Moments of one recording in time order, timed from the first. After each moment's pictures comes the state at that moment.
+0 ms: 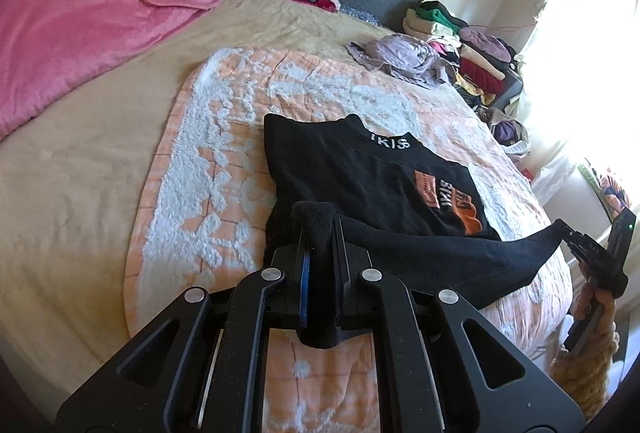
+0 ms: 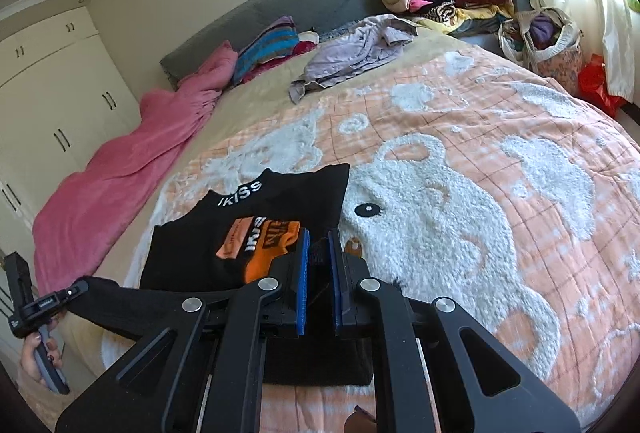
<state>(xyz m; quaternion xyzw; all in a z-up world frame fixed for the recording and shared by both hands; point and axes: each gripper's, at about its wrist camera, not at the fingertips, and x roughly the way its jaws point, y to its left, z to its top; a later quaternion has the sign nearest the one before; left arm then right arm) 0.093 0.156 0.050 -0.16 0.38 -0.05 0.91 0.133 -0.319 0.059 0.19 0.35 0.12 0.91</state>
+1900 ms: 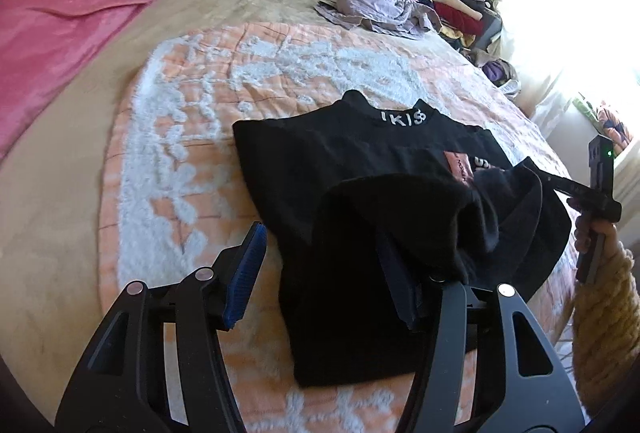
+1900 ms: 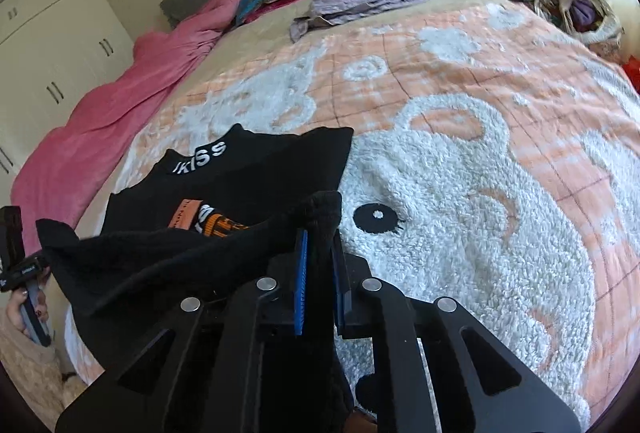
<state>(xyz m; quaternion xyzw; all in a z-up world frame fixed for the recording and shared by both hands) 0.200 0.159 0.006 -0.07 0.43 -0.13 0.89 0.240 -0.295 -0.016 0.15 0.44 0.17 0.87</state>
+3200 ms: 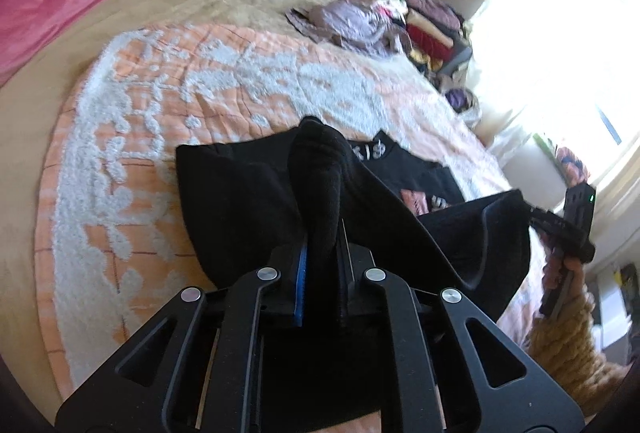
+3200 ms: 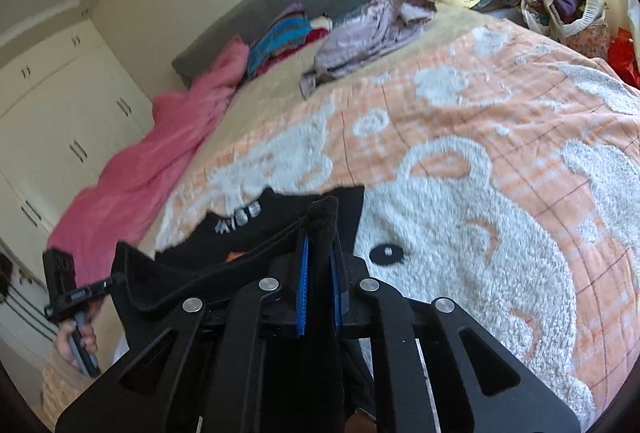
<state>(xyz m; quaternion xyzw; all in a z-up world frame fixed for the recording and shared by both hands) 0.227 0.158 0.010 -0.17 0.41 -0.19 0.88 0.219 -0.328 0.029 0.24 0.35 0.17 0.89</state>
